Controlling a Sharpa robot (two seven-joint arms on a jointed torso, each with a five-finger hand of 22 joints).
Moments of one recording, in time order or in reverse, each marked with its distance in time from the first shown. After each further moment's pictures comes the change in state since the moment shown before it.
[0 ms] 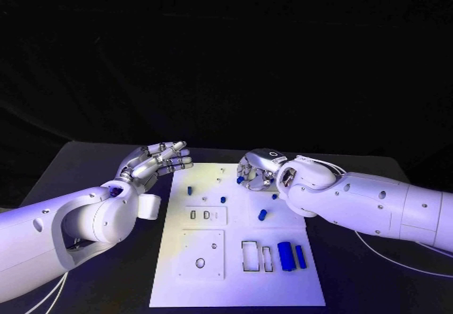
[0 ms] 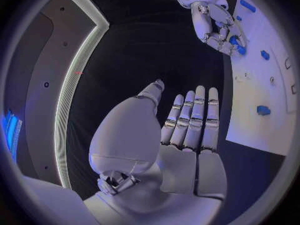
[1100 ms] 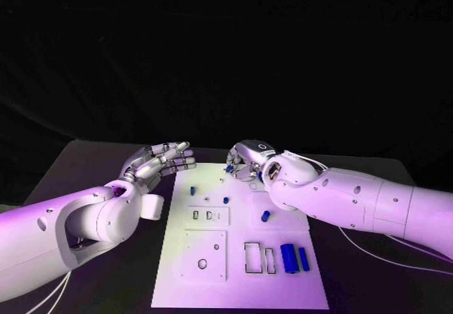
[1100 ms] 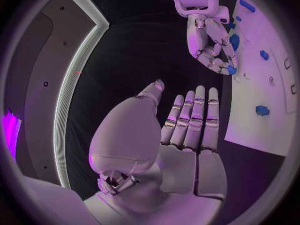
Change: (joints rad) left arm 0.004 0.001 0.000 0.006 0.000 0.000 -0.003; left_hand 0.000 0.000 0.003 -0.003 0.000 -0.004 -0.004 0.000 0.000 0.000 0.000 0.000 0.000 0.000 0.000 0.000 0.001 0.000 0.000 0.000 0.000 -0.001; right arm 0.009 0.130 0.008 -0.113 -0.002 -0.085 -0.040; right_hand 0.000 -0.001 0.004 0.004 0.001 -0.004 -0.004 0.000 0.000 0.000 0.000 -0.005 0.002 0.000 0.000 0.004 -0.001 0.000 0.000 0.000 0.000 0.000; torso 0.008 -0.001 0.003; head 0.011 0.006
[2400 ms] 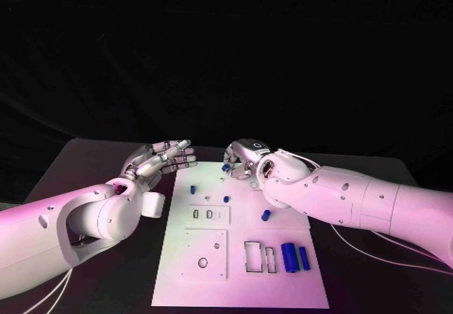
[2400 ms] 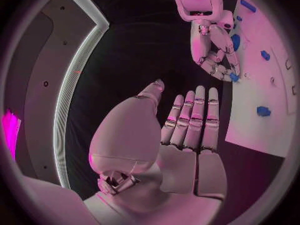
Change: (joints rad) left arm 0.005 0.001 0.000 0.000 0.000 0.000 -0.001; left_hand 0.000 0.000 0.000 0.000 -0.004 0.000 0.000 0.000 0.000 0.000 0.000 -0.004 0.000 0.000 0.000 -0.004 0.001 0.000 0.000 0.000 0.000 -0.002; right arm -0.004 0.064 0.000 -0.074 0.022 0.017 -0.004; right_hand -0.022 -0.041 0.023 0.023 0.002 -0.053 0.014 0.014 0.073 -0.036 0.022 -0.033 0.005 0.003 0.004 -0.008 -0.037 0.000 -0.023 0.008 -0.017 -0.028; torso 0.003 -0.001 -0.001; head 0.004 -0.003
